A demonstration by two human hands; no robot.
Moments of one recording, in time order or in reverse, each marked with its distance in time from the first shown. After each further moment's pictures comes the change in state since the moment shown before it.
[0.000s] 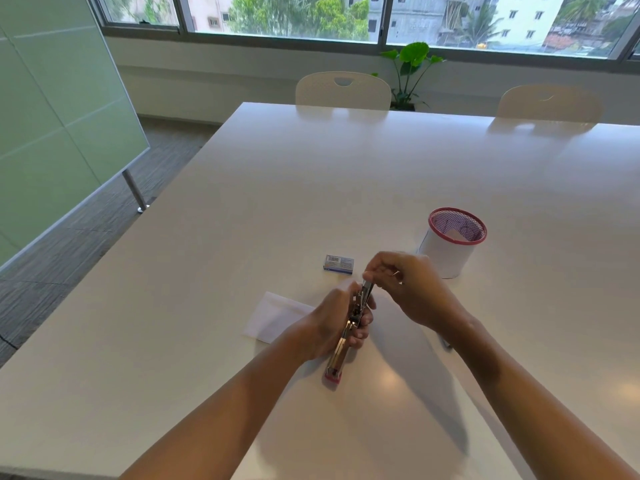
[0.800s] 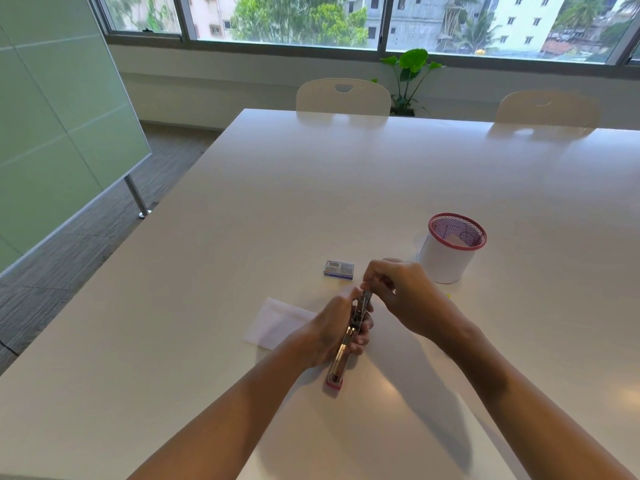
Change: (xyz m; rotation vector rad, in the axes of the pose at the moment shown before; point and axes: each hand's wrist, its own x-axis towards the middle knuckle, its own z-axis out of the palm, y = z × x) left_hand 0.001 -0.002 -0.001 0.001 0.017 -0.015; right_hand 0.001 -0.004 0.002 -0.139 -0.071 -0.099
